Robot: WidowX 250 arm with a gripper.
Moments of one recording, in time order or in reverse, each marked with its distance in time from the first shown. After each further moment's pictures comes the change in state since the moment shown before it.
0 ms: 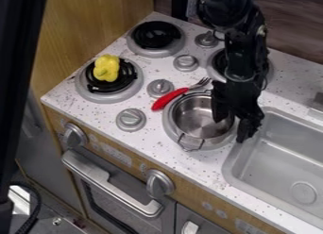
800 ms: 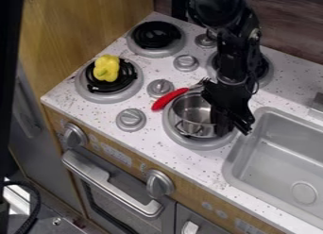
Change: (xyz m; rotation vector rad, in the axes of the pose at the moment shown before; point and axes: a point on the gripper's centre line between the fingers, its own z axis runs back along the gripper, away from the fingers) arm -0.019 -0.003 0.000 0.040 0.026 0.000
